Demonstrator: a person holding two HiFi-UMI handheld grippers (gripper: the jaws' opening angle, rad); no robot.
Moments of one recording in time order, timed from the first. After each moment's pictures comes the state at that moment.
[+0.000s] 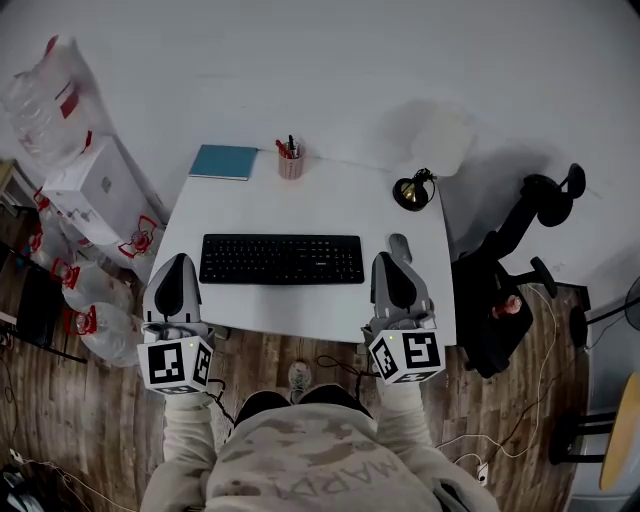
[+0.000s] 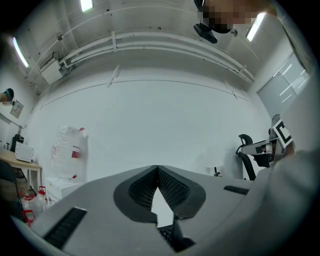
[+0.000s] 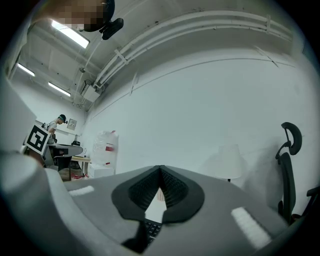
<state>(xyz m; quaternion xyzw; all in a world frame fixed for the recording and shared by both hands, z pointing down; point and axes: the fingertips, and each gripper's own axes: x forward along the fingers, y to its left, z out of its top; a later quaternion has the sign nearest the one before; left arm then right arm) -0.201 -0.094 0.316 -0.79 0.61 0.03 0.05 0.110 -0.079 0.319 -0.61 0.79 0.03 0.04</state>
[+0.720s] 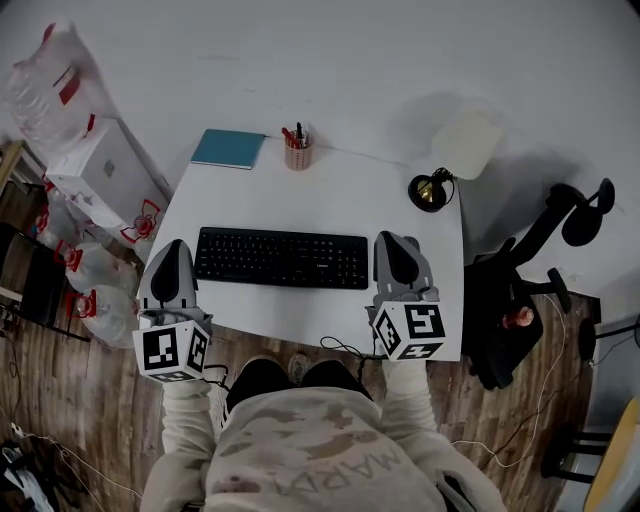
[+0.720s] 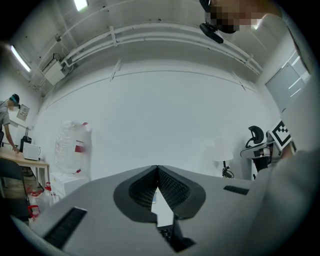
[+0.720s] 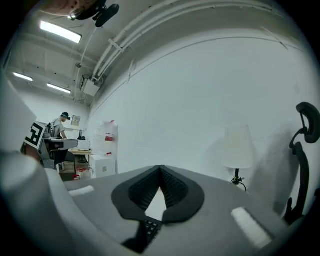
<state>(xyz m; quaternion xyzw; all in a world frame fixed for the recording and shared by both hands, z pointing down) -0.184 -0.144 0.338 -0.76 0.65 0.00 0.03 0.137 -0.169 0.361 -0.58 0.81 -0.02 -0.01</state>
